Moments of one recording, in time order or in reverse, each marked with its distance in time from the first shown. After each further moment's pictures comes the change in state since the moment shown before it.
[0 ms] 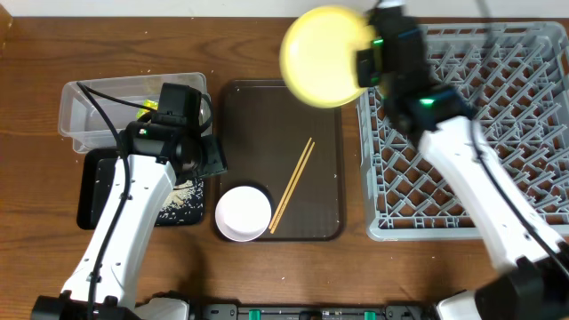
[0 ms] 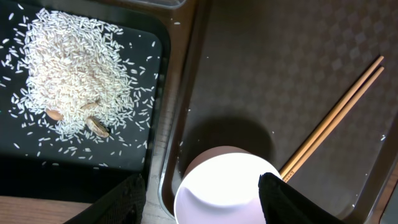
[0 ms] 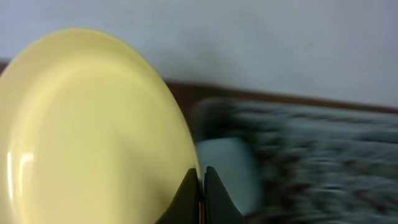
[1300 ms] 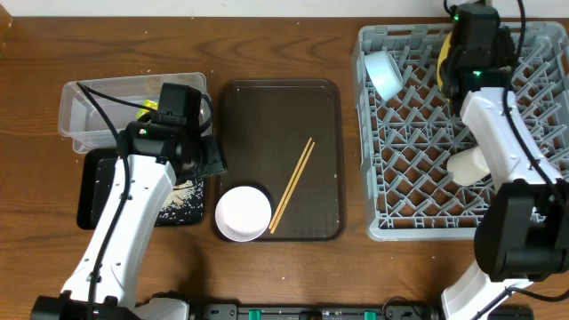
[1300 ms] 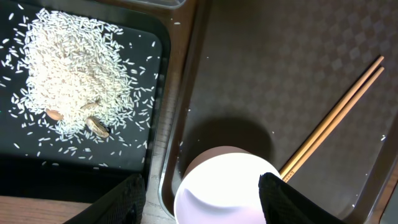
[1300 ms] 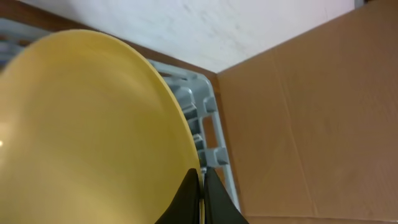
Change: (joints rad) left arm 0.000 0.000 0.000 0.000 0.000 0.000; right arm -0.323 0.239 0.000 0.227 0.472 -0.627
